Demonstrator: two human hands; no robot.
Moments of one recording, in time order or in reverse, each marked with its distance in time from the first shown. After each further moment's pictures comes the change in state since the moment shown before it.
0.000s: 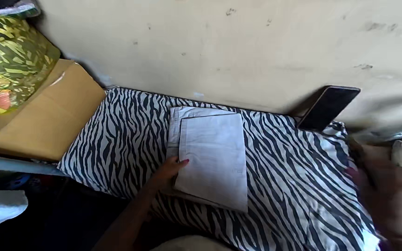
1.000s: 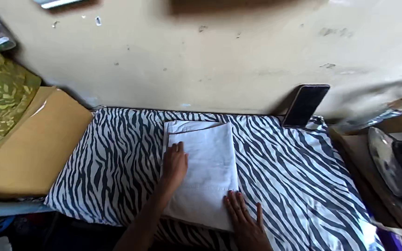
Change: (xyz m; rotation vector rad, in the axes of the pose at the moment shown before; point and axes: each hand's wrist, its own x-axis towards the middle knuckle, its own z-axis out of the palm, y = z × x) left_hand 0.028 0.088 0.022 0.884 0.287 0.279; right_hand -0.126 -0.165 0.151 -0.044 -0.301 -0.267
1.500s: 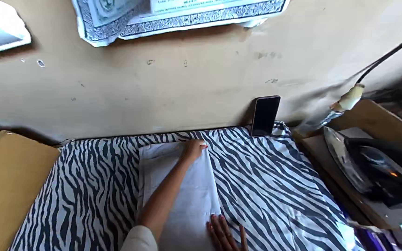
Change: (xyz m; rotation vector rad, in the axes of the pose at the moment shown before) left_hand 0.185 0.093 0.086 -0.165 -0.101 0.524; right_hand 0.003 -0.004 -0.004 0.220 -0.134 0.066
